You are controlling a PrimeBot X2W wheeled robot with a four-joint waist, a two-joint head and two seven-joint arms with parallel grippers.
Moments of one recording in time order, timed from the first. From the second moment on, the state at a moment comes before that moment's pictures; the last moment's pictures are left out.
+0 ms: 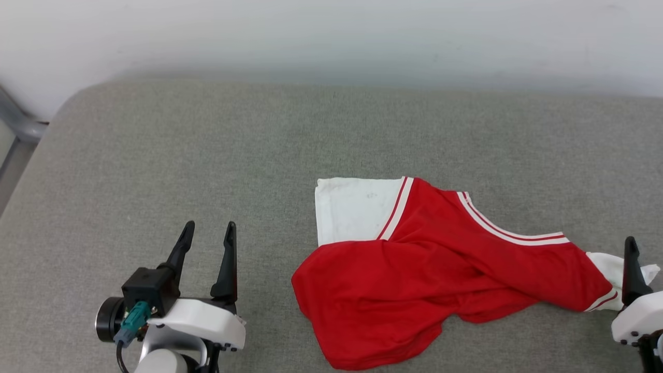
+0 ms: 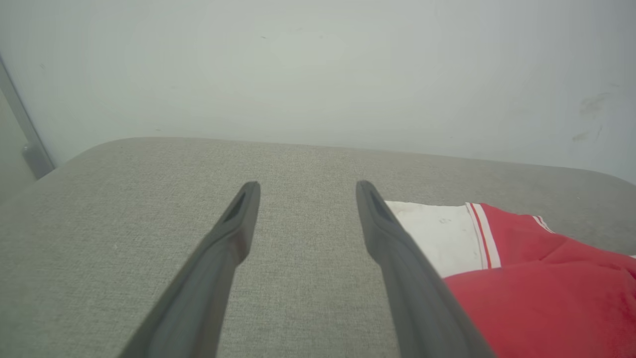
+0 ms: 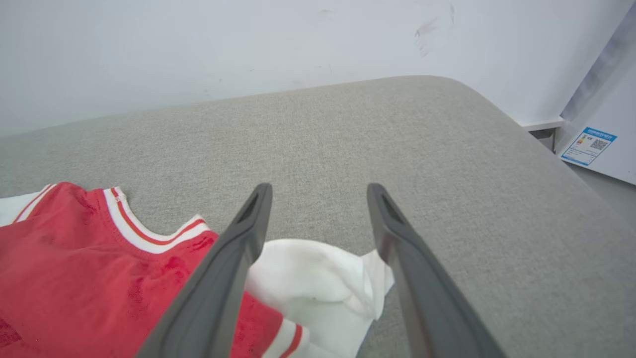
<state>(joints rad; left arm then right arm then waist) -0.13 0.24 -0.26 0.12 -0.39 0.10 -0.26 -0.14 -0.12 -0.40 0.27 0.13 0.13 0.02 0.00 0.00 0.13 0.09</state>
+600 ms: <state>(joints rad) -0.06 0.28 -0.28 0.11 -0.39 0.12 -0.21 0.10 -0.05 -0.16 -0.09 0.11 0.13 -0.01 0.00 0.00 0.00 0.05</state>
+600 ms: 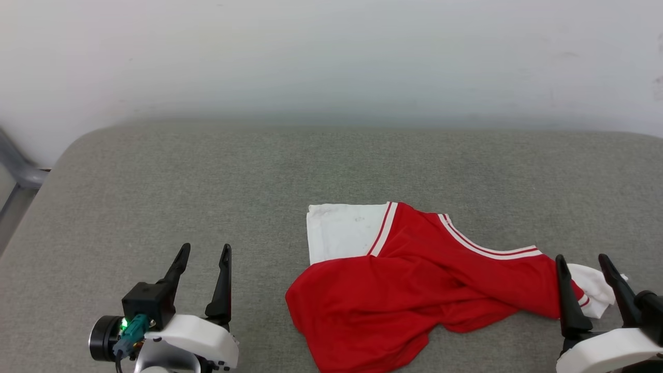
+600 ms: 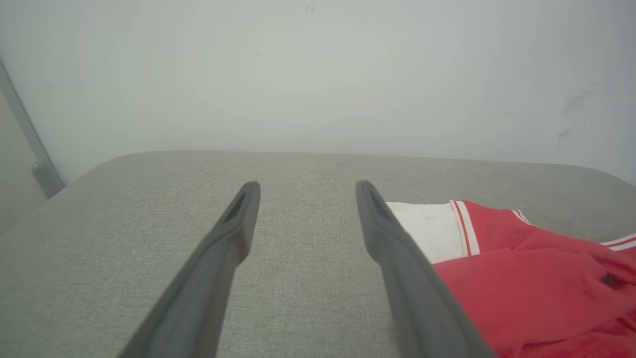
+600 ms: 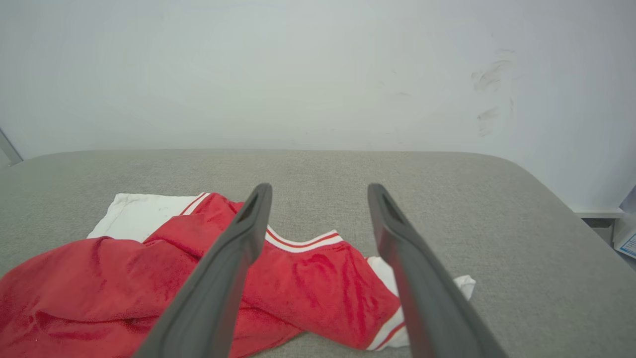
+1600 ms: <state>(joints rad) -0.75 0.44 -0.38 0.51 -0.74 -0.13 0.61 -0.05 -0.05 -0.09 -0.12 0.18 0.13 -0.01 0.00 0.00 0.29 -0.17</state>
